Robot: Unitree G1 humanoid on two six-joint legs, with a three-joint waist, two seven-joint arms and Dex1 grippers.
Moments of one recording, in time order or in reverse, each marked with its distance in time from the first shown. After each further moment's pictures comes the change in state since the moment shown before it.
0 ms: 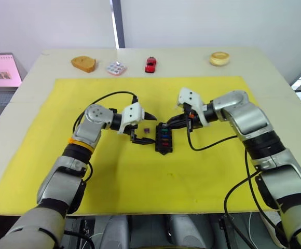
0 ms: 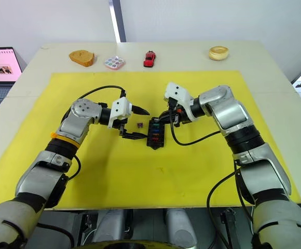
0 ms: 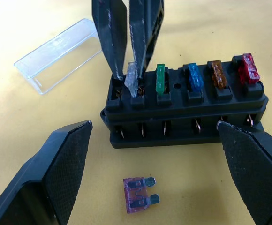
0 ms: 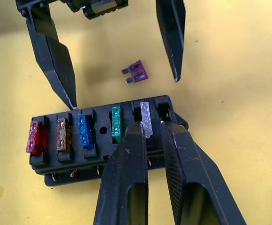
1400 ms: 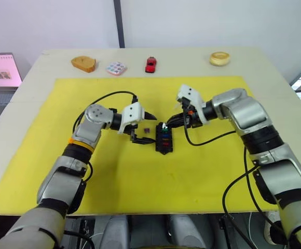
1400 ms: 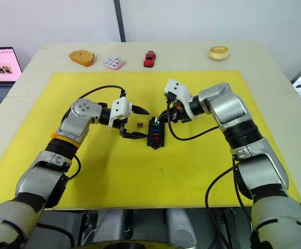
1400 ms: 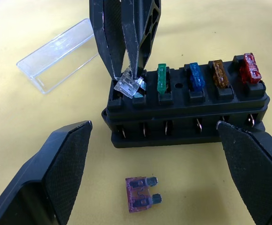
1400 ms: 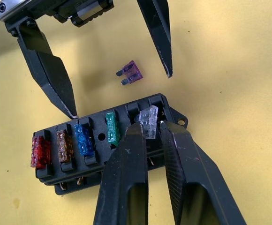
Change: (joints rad) left arm 0.000 0.000 0.000 0.000 0.000 -0.001 0.008; right arm -0.059 0.019 0.007 0.034 0.020 0.175 -0.005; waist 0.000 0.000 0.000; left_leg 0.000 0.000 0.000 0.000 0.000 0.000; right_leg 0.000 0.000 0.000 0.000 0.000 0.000
